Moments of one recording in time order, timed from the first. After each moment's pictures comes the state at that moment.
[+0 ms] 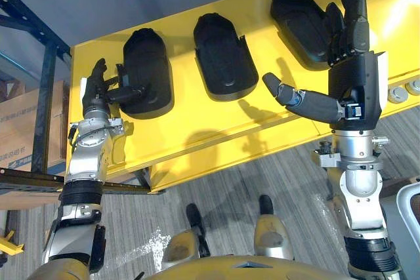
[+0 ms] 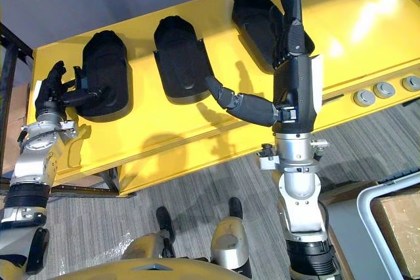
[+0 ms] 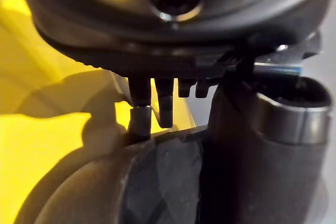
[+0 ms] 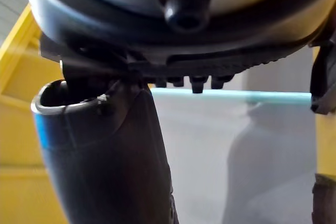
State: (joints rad) left arm -0.36 0.45 0.15 0.26 -0.19 0.19 0.17; right arm 0.01 -0.31 -0.02 -0.39 0.08 -0.42 -0.11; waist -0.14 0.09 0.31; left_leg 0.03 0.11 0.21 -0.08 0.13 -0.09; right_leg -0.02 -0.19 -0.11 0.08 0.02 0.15
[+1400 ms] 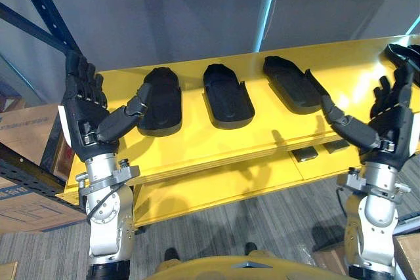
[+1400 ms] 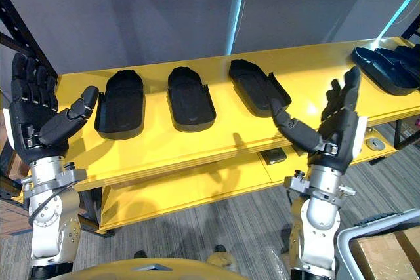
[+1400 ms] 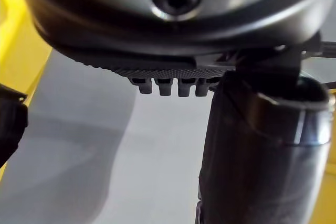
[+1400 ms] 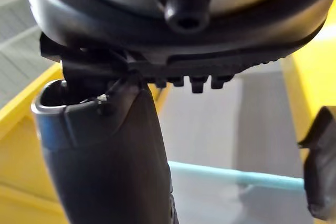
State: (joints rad) left arm 0.18 0.09 0.11 -0.32 -0.27 -0.37 0.20; right arm 0.23 -0.14 -0.24 -0.28 0.17 -0.31 -0.13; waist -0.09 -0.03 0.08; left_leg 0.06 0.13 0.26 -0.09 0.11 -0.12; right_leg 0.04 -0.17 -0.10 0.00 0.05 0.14
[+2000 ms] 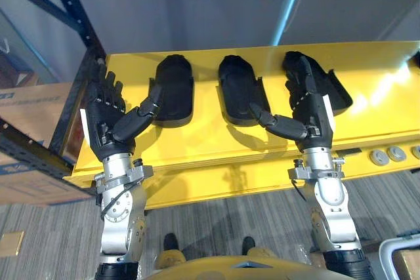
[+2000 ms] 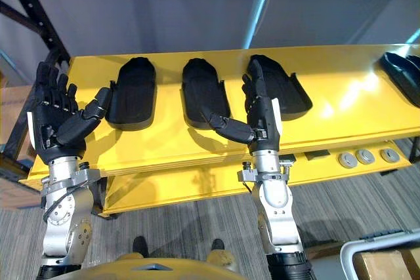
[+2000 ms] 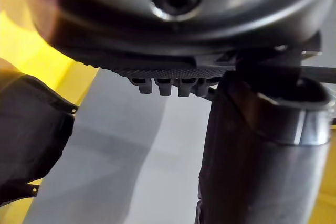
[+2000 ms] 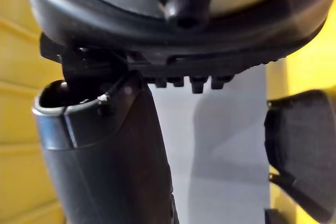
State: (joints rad) left arm 0.18 0.09 0.02 -0.35 -0.35 -0.33 0.20; right arm 0.07 -0.20 0.07 -0.22 0.17 -0.27 -0.05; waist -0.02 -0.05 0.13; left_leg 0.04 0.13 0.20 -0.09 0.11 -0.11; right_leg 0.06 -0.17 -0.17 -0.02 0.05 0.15
